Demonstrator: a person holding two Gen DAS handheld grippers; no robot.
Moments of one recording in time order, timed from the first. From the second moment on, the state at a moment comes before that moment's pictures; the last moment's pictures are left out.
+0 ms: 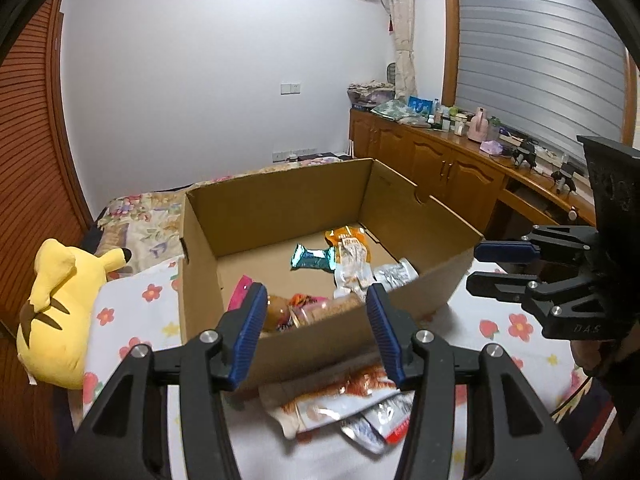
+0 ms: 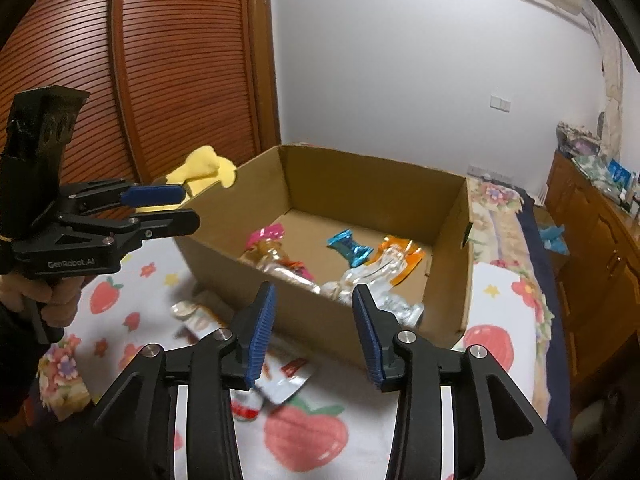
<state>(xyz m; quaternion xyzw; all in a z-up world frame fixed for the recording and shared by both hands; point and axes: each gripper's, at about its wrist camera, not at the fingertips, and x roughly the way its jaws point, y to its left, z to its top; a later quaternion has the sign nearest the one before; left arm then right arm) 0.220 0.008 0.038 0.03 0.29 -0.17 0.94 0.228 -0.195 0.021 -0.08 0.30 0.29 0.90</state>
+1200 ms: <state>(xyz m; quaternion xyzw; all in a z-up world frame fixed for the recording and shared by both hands) 0.155 0.031 -0.030 0.01 0.34 -0.15 0.93 0.177 -0.164 -0.059 -0.06 0.39 0.30 0.87</state>
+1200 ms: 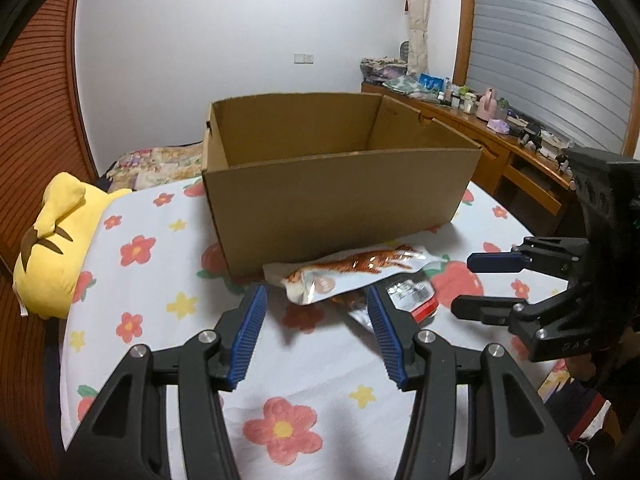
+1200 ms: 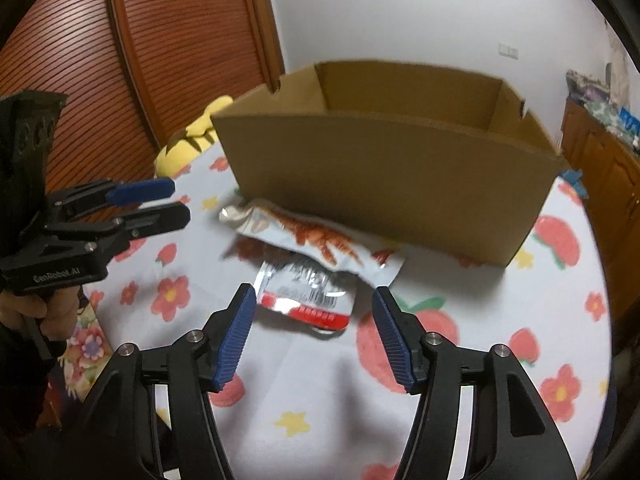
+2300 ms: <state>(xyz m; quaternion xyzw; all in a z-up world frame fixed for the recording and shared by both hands) 0.186 0.014 -0.065 0.09 0.37 -0.17 0.91 0.231 -0.145 -0.098 -0.07 0.45 0.26 0.85</state>
